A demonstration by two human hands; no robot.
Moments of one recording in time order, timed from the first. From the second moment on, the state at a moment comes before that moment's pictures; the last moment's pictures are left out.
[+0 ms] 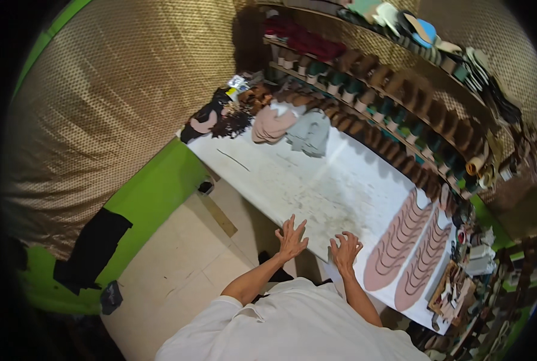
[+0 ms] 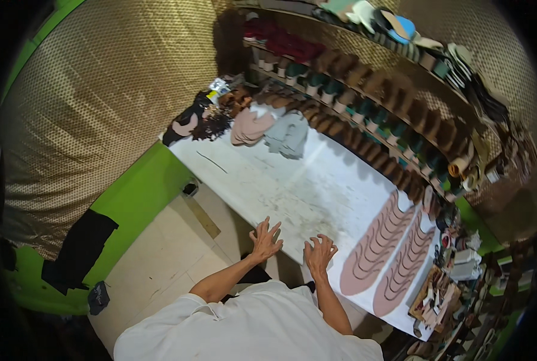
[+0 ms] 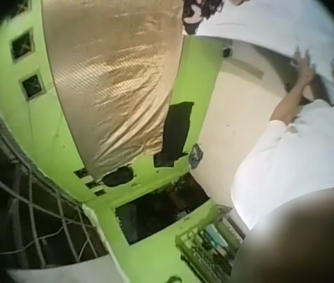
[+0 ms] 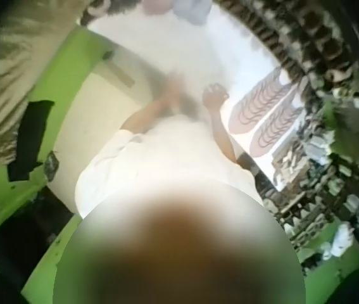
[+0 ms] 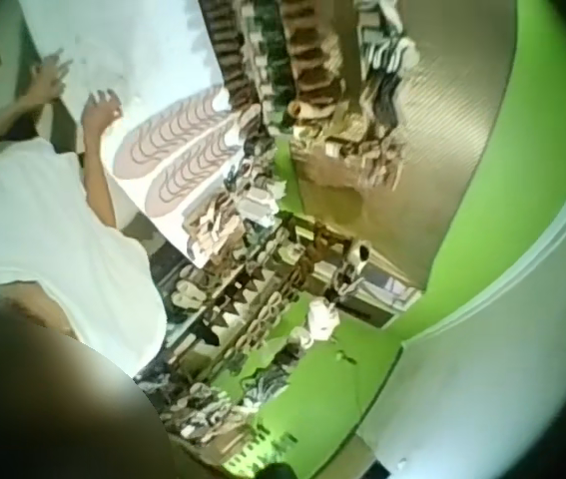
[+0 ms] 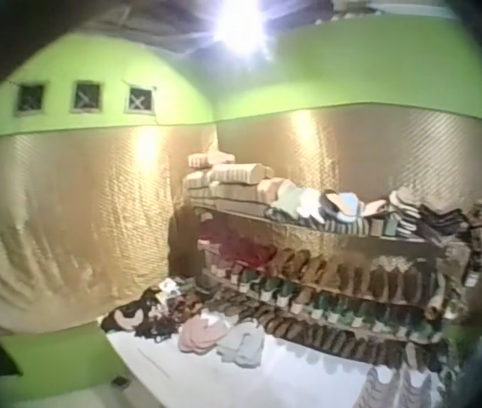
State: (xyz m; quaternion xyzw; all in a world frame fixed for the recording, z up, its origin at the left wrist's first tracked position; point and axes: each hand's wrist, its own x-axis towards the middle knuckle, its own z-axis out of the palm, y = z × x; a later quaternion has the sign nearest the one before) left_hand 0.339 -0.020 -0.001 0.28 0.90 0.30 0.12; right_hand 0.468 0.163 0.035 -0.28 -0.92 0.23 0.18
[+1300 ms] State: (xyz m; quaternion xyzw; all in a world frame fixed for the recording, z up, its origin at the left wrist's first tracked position) left_hand -0.136 -0.062 0.041 0.37 0.88 0.26 0.11; right_hand -0.131 0.168 0.028 -0.04 -0.96 0.27 0.09
